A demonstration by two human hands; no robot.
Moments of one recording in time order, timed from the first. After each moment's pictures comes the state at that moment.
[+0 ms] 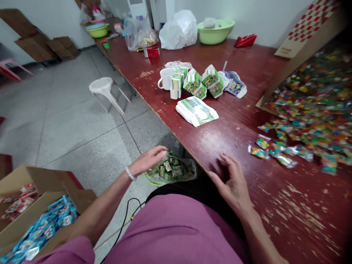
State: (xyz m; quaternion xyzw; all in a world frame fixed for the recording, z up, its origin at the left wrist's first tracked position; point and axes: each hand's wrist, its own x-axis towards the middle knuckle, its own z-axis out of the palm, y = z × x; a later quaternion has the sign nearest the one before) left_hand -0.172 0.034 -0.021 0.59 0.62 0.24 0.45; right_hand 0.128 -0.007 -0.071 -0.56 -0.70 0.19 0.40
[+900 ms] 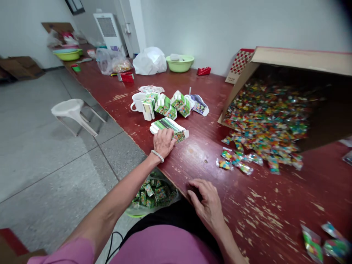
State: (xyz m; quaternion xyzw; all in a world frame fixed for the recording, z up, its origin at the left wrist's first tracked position) left_hand -0.039 0.192 -0.029 0.74 0.61 0.25 0.11; right_hand 0.140 -0.002 -0.083 -0.57 -0.69 0.23 0.39
